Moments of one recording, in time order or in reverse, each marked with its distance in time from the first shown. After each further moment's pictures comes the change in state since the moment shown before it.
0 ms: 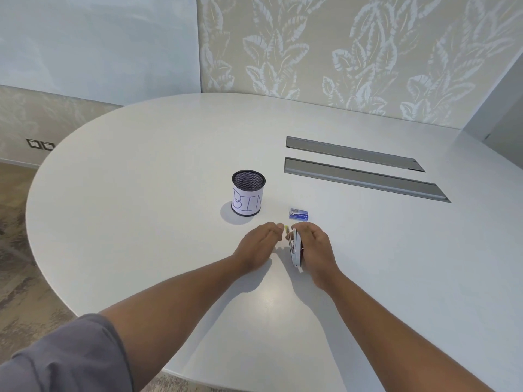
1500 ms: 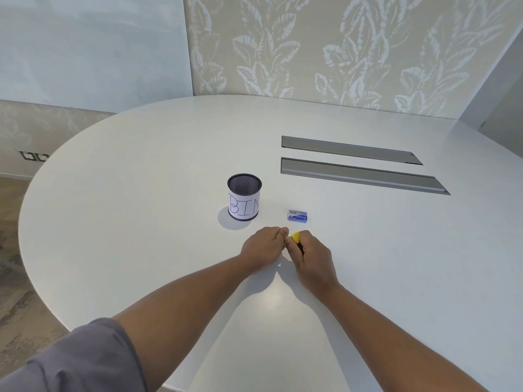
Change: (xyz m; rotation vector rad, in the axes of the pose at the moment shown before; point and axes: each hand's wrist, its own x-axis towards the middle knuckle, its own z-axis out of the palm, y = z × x) left_hand 0.019 0.015 0.007 0.187 -0.089 -0.117; right_hand -0.008 0.022 -0.005 -0.744 0.073 -0.555
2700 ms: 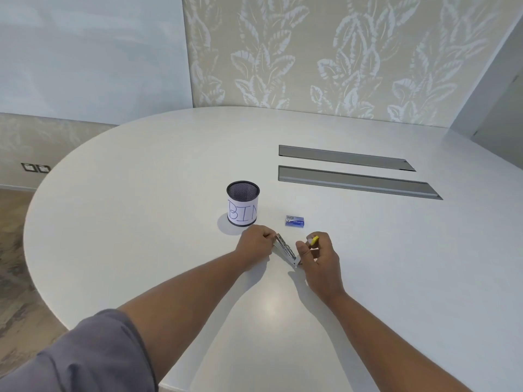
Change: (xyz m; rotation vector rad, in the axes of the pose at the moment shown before) left_hand 0.013 -0.012 -0.009 -0.162 0.094 -0.079; right_hand -0.011 -0.001 -0.017 0.304 0.134 0.241
